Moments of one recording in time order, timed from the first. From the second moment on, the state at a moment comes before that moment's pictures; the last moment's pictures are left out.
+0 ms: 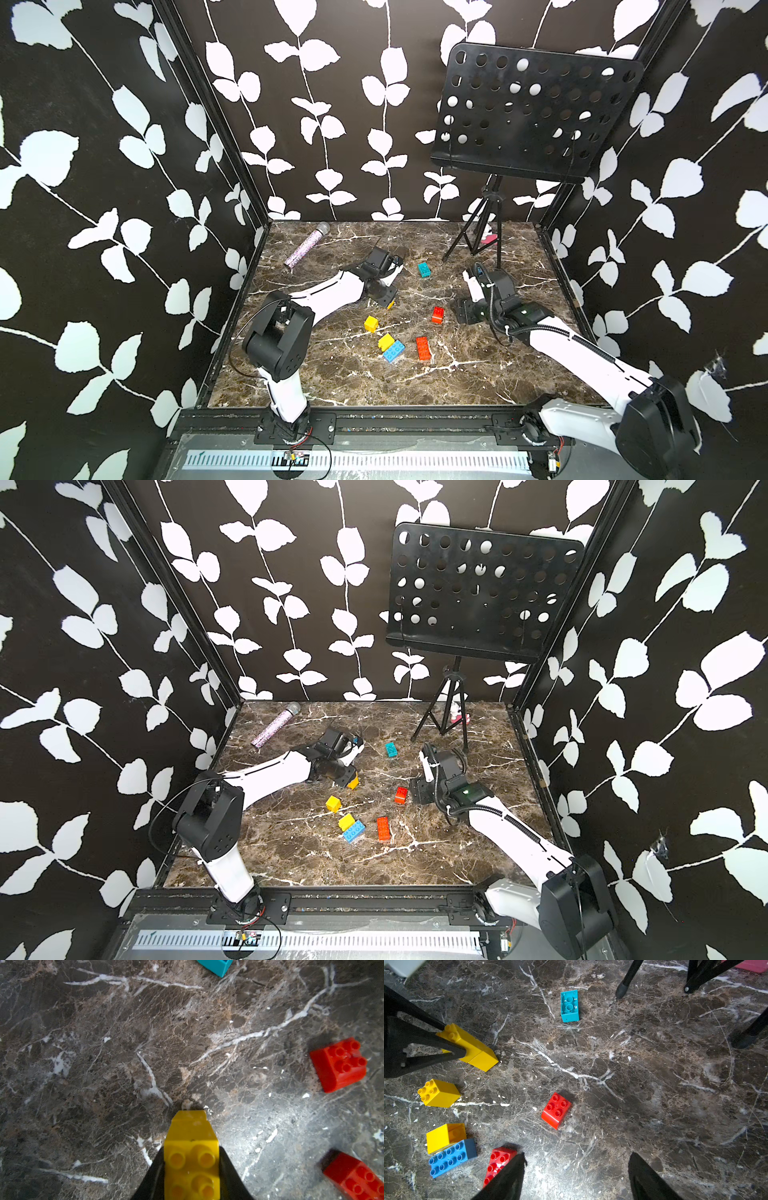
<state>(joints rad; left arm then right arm) -0.60 1.77 1.22 -0.51 0.03 0.08 0.50 1.19 0.80 -0.44 0.00 0.20</state>
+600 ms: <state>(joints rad) -0.60 1.75 1.13 -0.37 0.07 0.02 0.50 1.19 0.80 -0.48 0.00 0.19</state>
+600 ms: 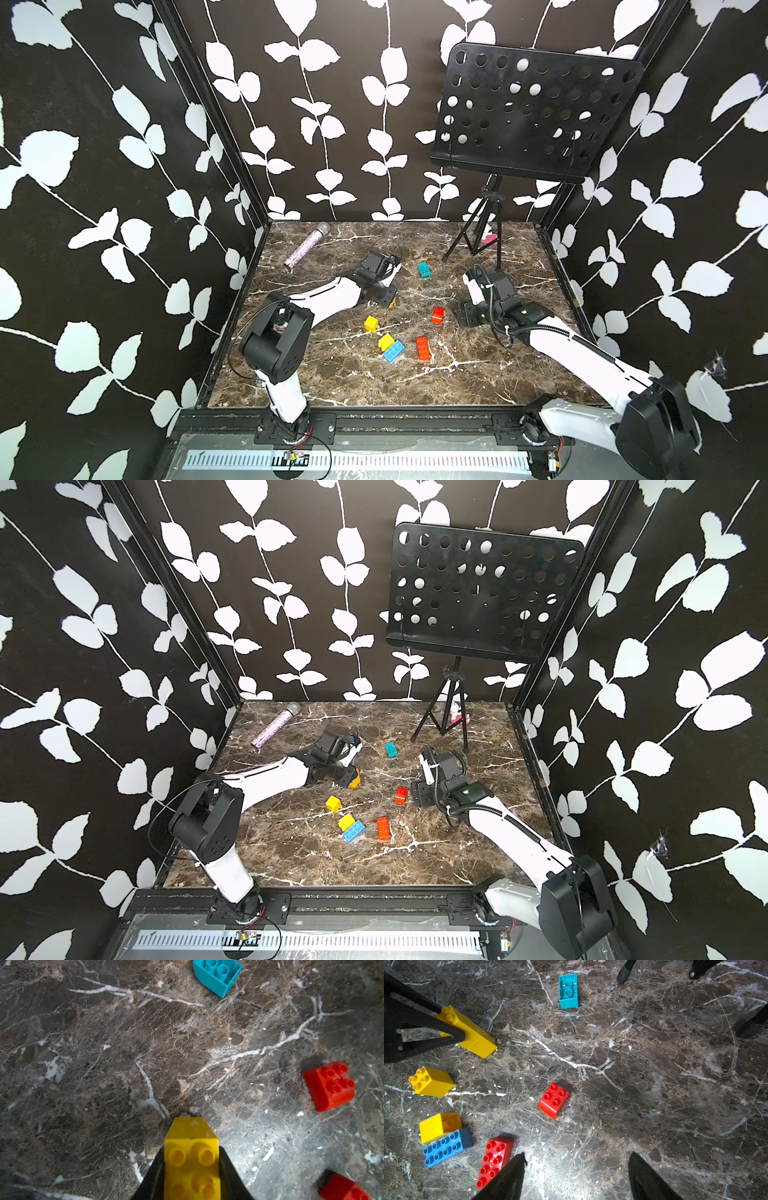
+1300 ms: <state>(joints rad) -0.60 1.35 1.08 -0.41 0.01 -0.11 0.50 1.18 0.78 -0.47 -0.12 0.23</state>
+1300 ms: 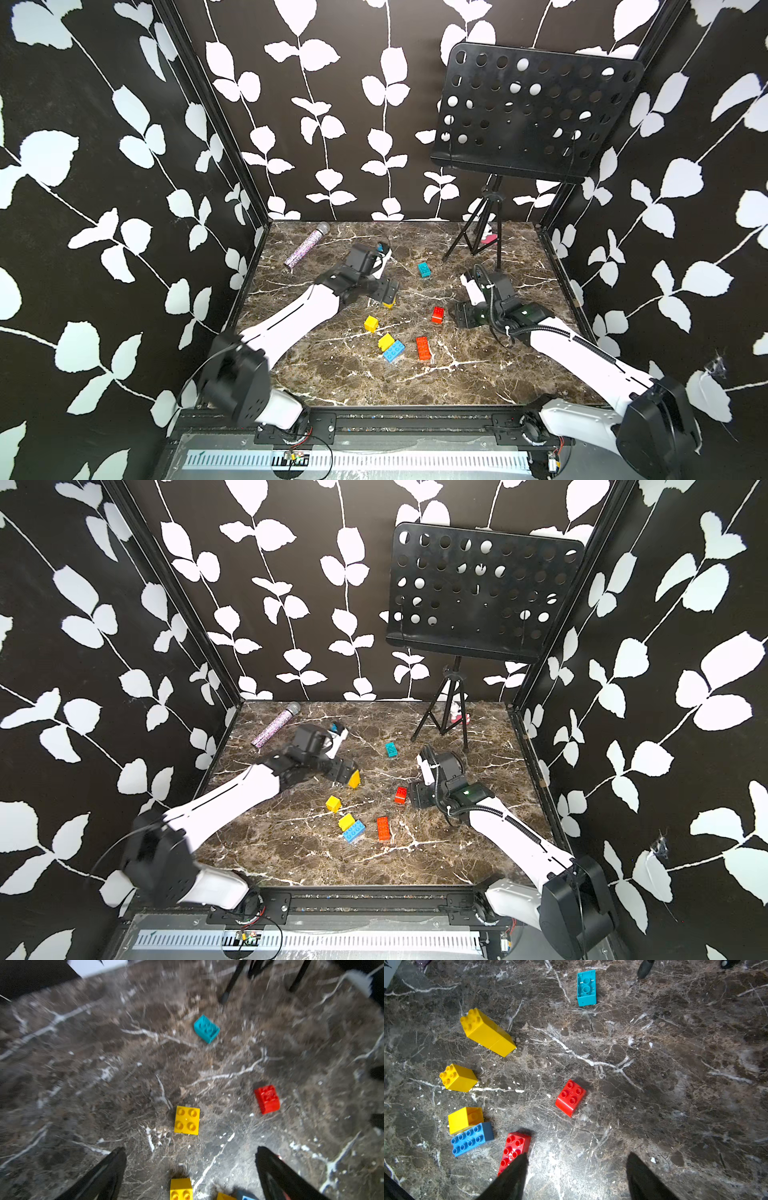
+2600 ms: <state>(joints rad) -0.60 0.92 0.75 -0.27 -0.05 -0.33 0.59 1.73 0.98 -0.37 -0.04 0.47</state>
